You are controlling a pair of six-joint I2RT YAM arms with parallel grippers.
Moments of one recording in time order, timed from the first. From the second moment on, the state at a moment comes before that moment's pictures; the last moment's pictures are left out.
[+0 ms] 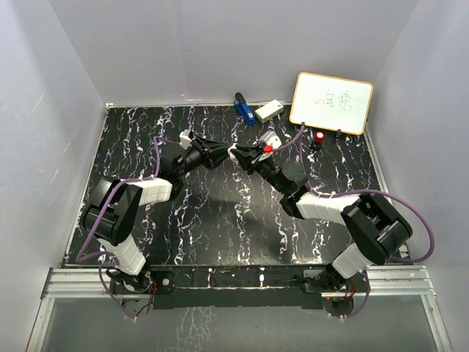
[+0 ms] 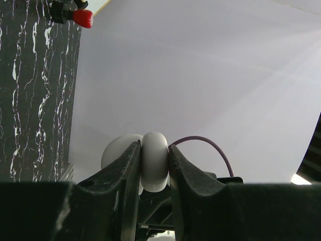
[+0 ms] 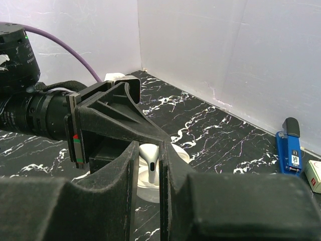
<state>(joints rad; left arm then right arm) -0.40 1.70 0.75 0.94 0.54 -1.77 0.65 1.53 0.66 1.14 -0.15 0.03</state>
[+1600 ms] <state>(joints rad) -0.40 1.69 0.75 0.94 0.54 -1.78 0.64 1.53 0.66 1.14 -0.15 0.03</state>
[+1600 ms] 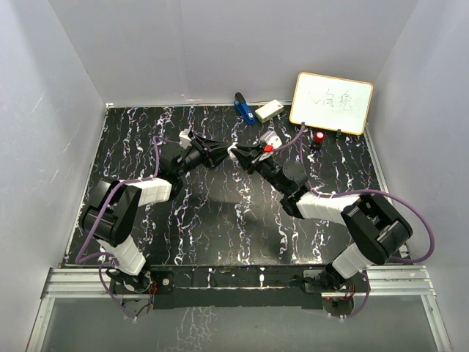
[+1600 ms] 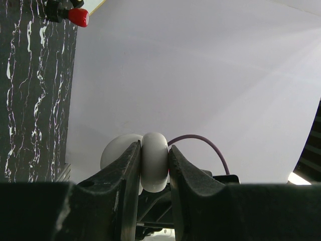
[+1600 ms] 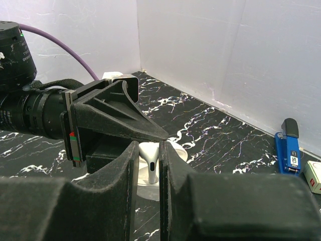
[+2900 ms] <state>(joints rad) -0.41 1.69 0.79 0.93 0.53 -1.80 0.64 1.55 0.66 1.15 -0.17 0.04</state>
